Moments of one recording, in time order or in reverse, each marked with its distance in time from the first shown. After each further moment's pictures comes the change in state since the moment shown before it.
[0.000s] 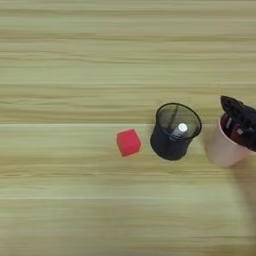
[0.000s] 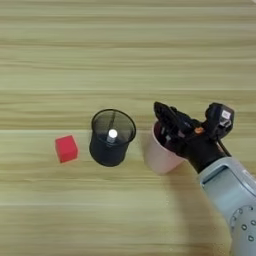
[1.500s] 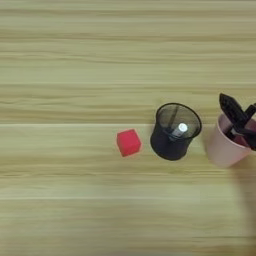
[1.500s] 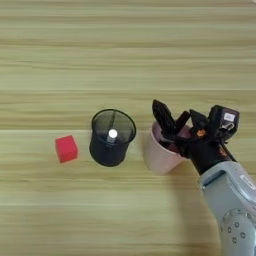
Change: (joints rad) arm 0.036 0.031 0.054 0.001 -0.265 -0.181 0.127
